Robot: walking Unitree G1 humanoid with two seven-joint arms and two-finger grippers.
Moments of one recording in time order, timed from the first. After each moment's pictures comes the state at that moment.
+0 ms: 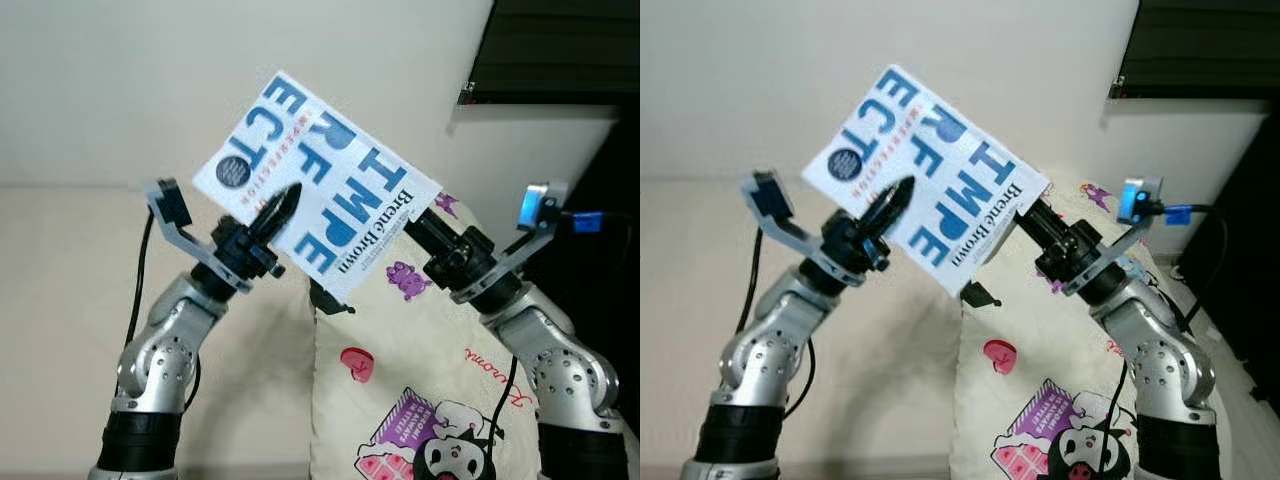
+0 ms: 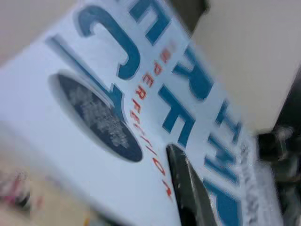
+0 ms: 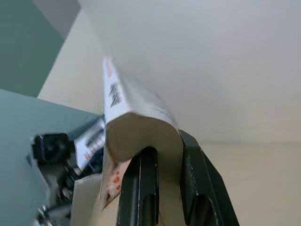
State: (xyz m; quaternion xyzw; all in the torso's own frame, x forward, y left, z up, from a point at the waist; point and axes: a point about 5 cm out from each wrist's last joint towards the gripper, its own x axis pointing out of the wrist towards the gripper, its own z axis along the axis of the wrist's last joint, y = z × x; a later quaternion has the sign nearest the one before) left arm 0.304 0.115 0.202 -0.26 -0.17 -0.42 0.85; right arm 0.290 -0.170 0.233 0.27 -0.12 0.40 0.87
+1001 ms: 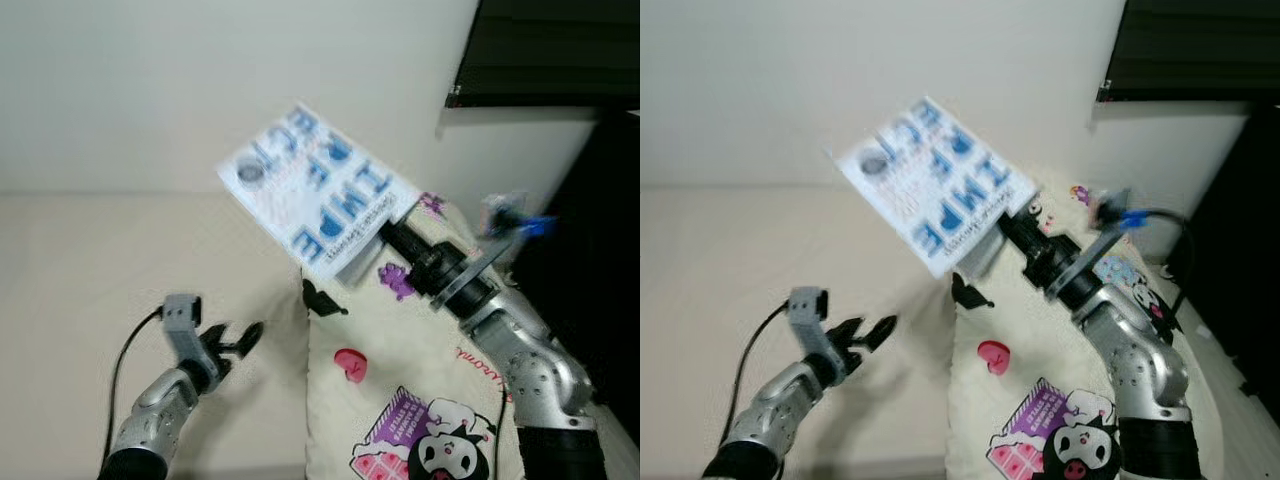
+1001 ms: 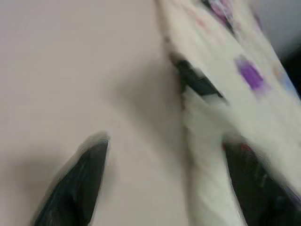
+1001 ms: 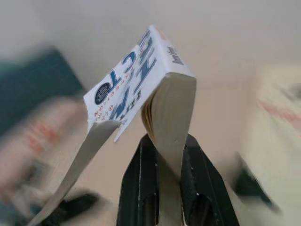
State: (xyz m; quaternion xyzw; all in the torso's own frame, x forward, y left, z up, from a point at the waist) left arm 0.292 0.206 0.019 -0.16 0.18 -0.05 0.97; right arm 0.308 -0.167 0.156 0.16 0.04 0.28 0.94
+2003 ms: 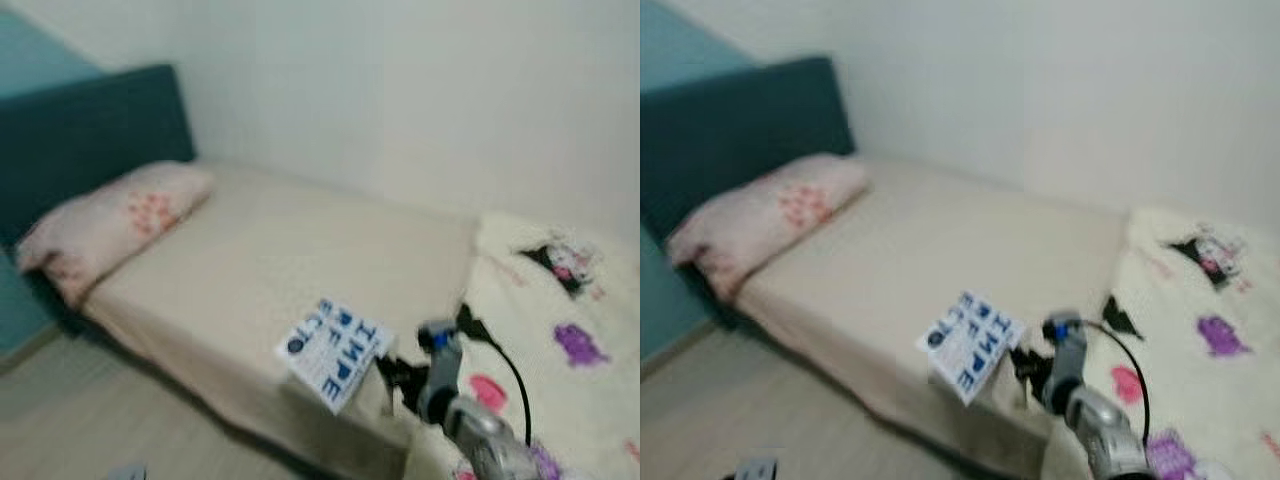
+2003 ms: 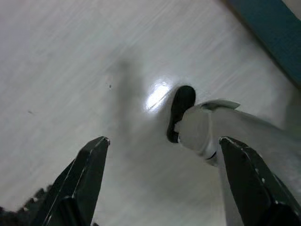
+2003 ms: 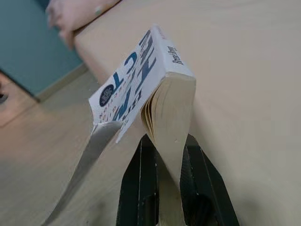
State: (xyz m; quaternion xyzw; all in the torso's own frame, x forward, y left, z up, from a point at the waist) left arm 0.149 0.233 -0.091 -0.05 0.50 0.11 0.86; right arm 0.279 -0.179 0.031 0.11 0.20 0.20 0.95
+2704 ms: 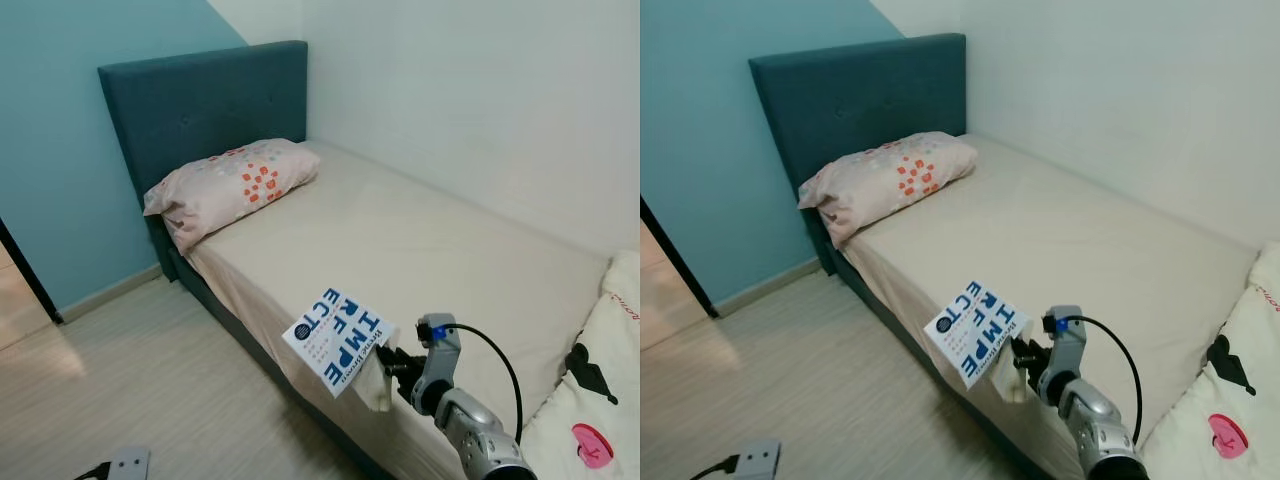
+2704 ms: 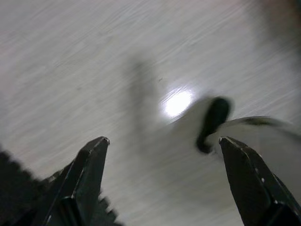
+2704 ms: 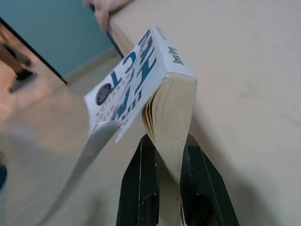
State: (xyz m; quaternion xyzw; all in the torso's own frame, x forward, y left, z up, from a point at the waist) left arm 0.162 0.241 -0.083 -0.01 0.48 0.12 0.87; right arm 0.284 -0.184 0.020 0.12 0.20 0.16 0.96
